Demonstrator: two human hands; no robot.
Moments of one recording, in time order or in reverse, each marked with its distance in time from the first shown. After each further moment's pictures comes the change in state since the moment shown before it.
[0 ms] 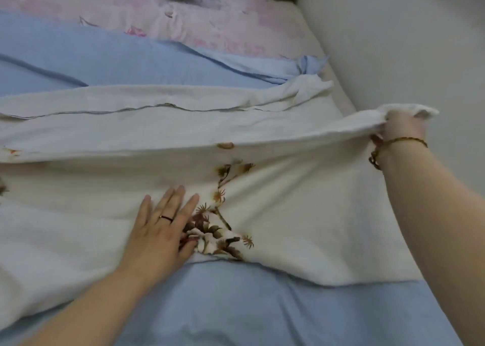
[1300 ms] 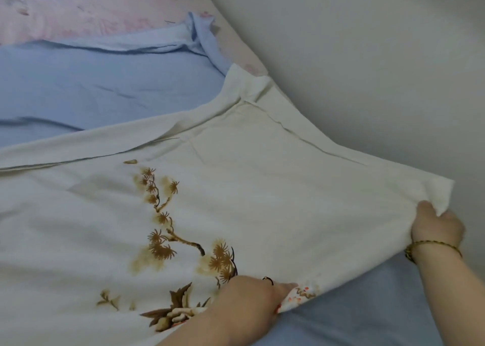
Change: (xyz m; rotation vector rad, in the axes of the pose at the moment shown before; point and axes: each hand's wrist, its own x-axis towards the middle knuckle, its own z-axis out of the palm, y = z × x) left_hand -0.042 0.260 0.005 -0.285 -0.818 0.638; right_hand -0.082 0.195 -0.278 -0.159 0.553 0.349
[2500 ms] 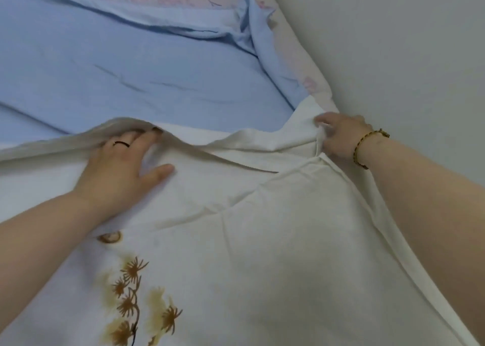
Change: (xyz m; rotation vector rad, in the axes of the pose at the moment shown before) left_hand 0.018 -0.273 -0.140 0.015 0.784 -0.755; right_hand 0.013 -0.169 0.303 -1.043 -0.648 -0.906
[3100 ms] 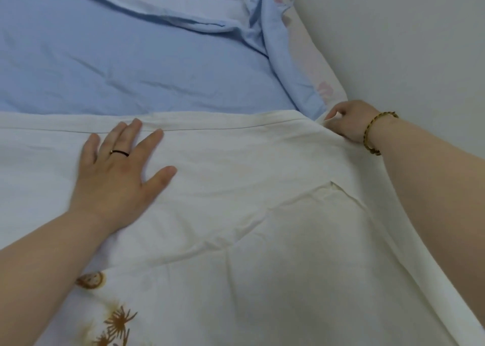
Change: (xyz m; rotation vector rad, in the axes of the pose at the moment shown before) left_hand 0.034 -0.012 0.036 0.070 0.122 -0.024; right_hand 0.058 -0.024 -0.016 0.130 0.055 -0.050
